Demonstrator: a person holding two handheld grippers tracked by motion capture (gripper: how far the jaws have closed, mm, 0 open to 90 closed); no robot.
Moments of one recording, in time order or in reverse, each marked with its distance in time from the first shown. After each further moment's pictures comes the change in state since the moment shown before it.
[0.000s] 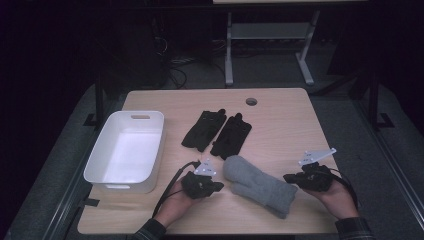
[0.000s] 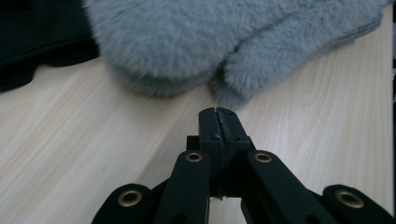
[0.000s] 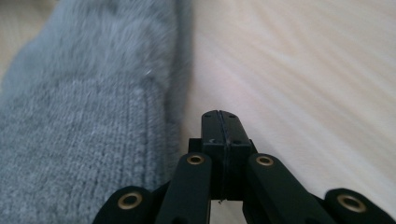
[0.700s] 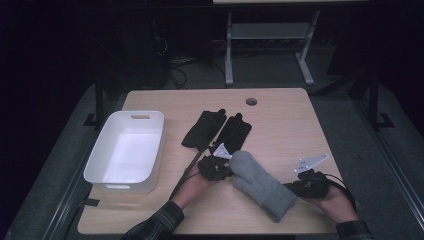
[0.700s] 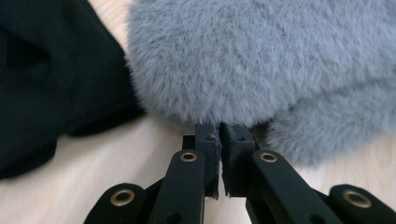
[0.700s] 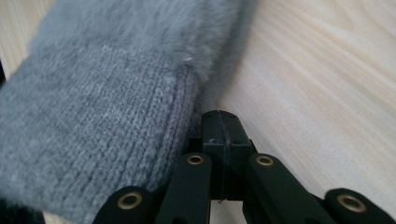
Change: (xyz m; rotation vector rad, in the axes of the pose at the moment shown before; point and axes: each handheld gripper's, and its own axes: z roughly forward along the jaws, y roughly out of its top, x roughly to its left) left arm 0.033 0.046 0.039 0.039 0.032 0.000; right arm 0.012 -0.009 0.006 0.059 0.075 -0.029
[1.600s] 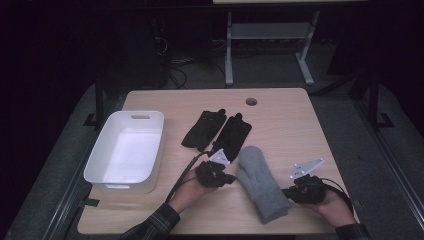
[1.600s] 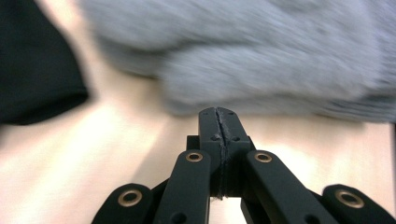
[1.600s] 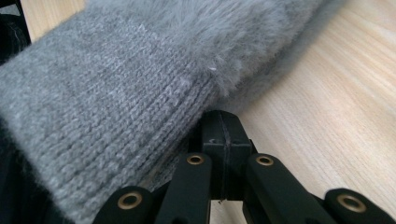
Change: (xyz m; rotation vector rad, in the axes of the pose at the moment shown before) left arm -0.033 -0.016 -0.015 0.002 -0.121 0.026; right arm 0.015 0.001 0.006 0.012 0.052 -0.056
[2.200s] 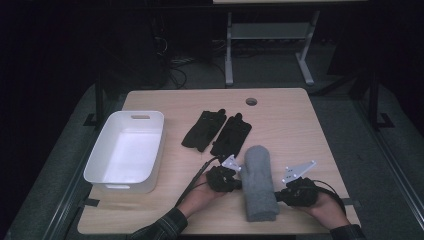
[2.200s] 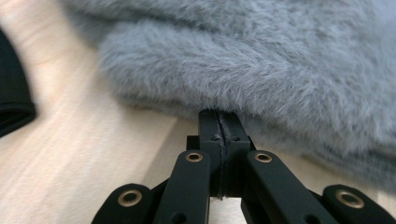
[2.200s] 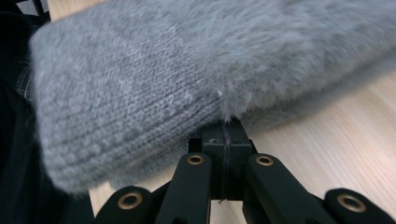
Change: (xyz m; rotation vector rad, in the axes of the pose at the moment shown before) left arm 0.006 0.006 0.026 0.002 0.009 -0.018; right arm 0.017 0.013 0.012 -0.004 0.031 -0.057
